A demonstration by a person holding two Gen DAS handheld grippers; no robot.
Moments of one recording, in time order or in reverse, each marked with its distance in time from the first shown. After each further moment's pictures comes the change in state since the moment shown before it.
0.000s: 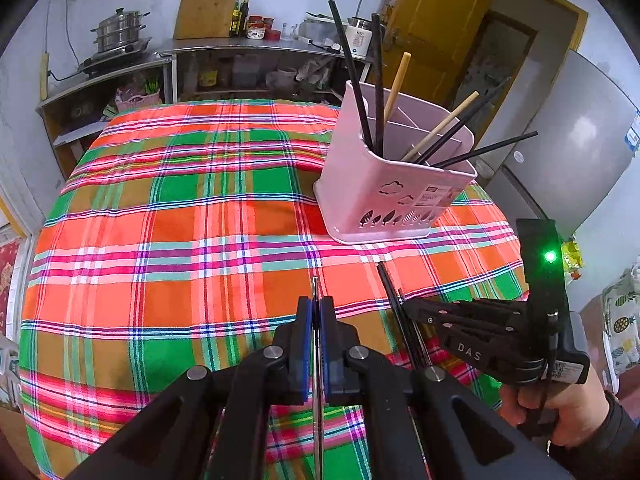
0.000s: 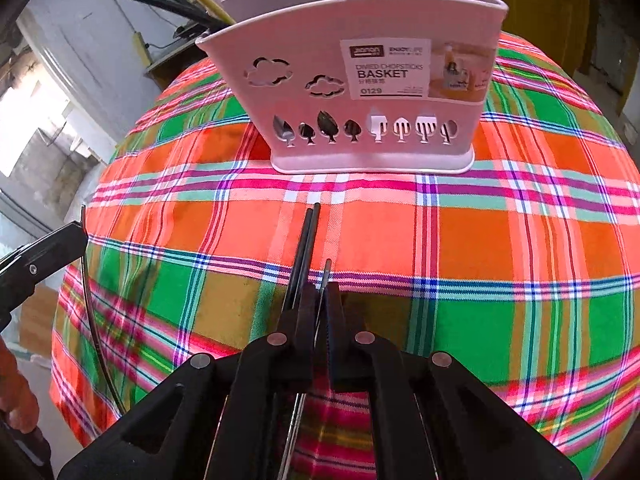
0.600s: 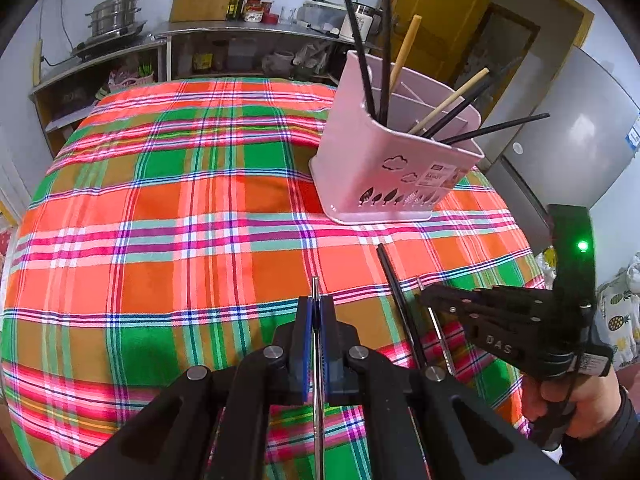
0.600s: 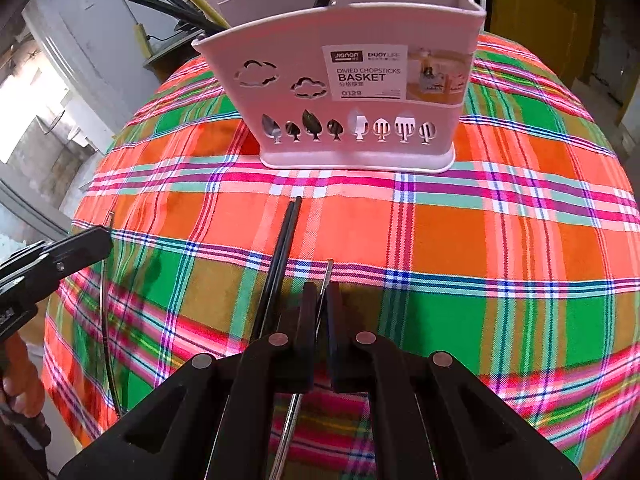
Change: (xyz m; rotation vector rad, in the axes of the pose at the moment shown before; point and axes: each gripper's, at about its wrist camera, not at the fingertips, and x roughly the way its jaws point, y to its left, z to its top) left arm 0.022 0.003 -0.007 -0.019 0.056 -0.023; right arm -0.009 -0.005 -0.003 -0.029 0.006 -0.023
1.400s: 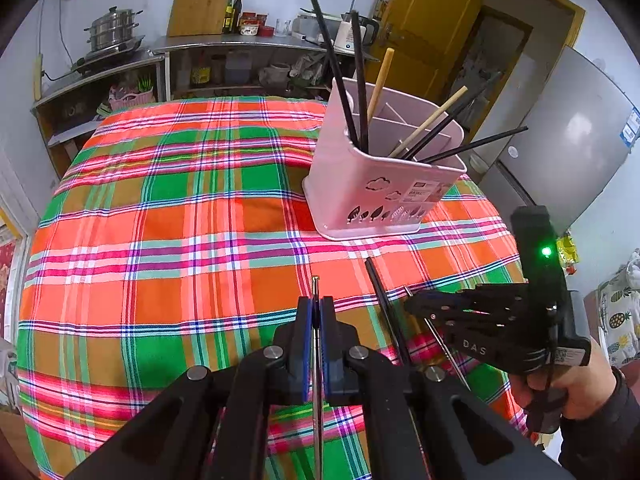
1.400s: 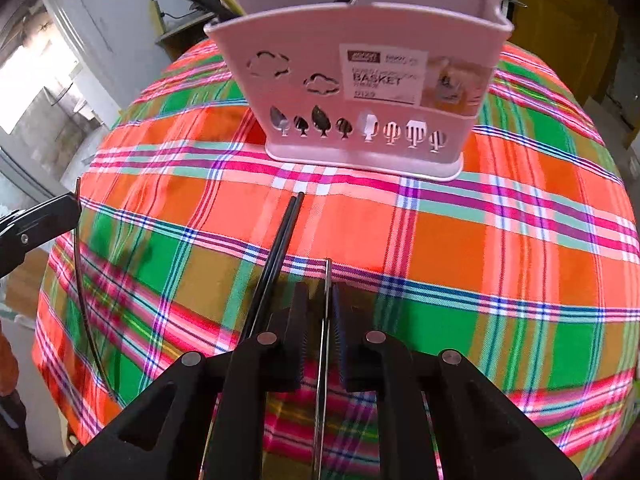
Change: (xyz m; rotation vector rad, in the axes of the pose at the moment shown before) left arm -0.023 -0.011 0.007 0.026 -0.032 0.007; right arm 0.005 0.001 0.007 -0.088 0.055 -0.007
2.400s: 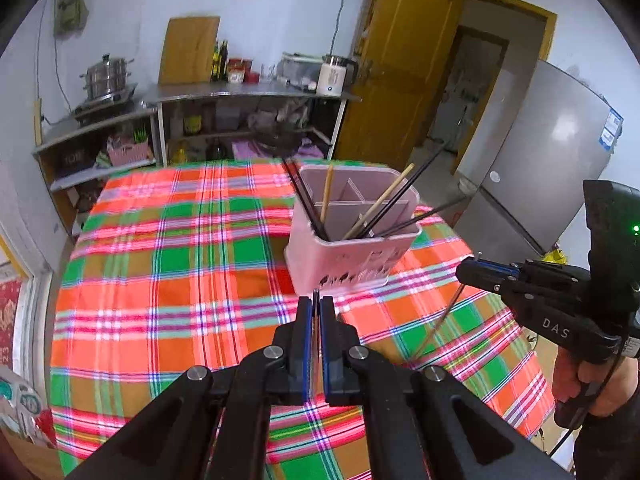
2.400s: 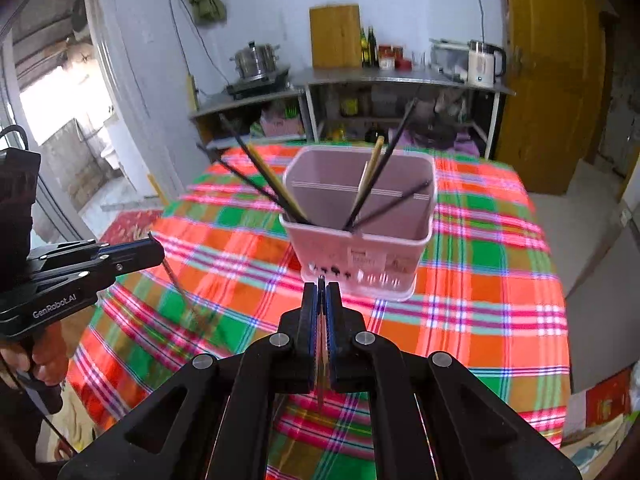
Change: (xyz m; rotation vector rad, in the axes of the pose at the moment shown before) left arm -0.071 -0.032 0.036 0.072 -0.147 -0.004; right arm -0.146 0.017 0.016 -0.058 -0.349 0.012
